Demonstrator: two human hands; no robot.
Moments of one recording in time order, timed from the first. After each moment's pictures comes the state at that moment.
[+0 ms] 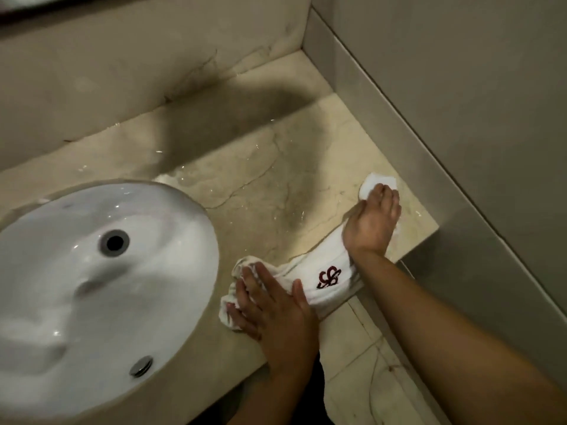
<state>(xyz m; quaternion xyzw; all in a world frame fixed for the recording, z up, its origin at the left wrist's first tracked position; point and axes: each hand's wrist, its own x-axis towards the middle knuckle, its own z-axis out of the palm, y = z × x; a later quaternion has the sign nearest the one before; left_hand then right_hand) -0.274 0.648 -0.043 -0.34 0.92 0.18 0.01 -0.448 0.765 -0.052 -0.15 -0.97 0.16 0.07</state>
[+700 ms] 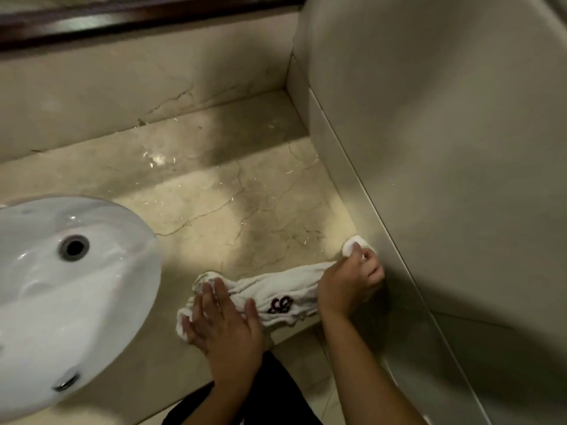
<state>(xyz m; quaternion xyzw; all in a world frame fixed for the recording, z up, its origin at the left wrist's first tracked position) -0.319 0.684 -0.028 -0.38 0.91 0.17 -0.02 -0.452 0.818 -0.031 -0.23 -0.96 0.14 0.07</state>
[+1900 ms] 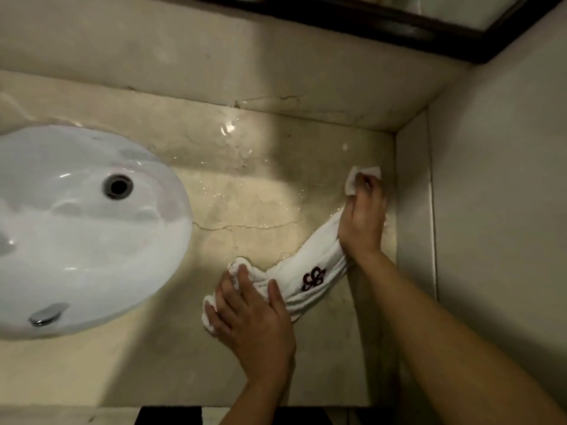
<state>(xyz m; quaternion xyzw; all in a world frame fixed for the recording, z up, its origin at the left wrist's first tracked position) -0.440 0.705 -0.036 -0.63 0.76 0.16 -0.06 -0.679 0.699 -0.051 0.25 -0.94 0.22 -0.01</state>
